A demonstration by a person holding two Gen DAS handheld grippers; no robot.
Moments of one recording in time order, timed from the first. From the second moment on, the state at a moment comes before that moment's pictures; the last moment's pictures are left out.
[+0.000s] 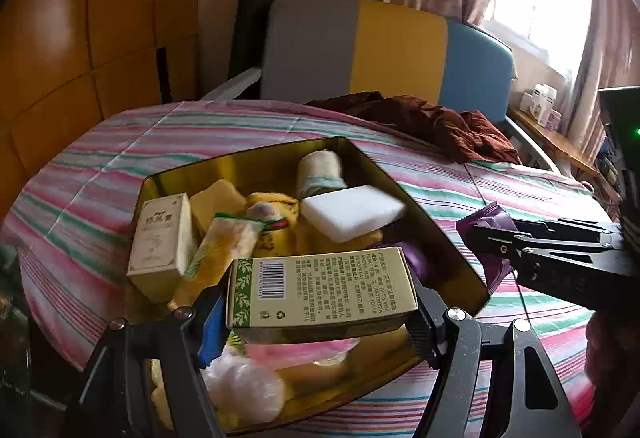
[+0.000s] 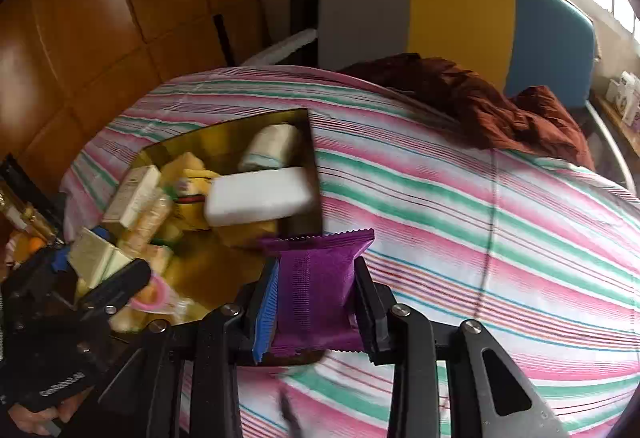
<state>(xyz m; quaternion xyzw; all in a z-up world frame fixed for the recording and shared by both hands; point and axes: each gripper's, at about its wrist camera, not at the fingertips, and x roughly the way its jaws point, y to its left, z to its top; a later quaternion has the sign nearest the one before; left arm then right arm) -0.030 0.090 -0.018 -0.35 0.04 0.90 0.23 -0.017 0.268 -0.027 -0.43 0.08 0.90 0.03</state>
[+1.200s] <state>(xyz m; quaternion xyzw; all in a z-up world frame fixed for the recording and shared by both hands) -0.054 0.048 -0.002 -0.34 0.00 0.93 0.15 -0.017 0.227 -0.026 -0.40 0.06 0.91 0.05</state>
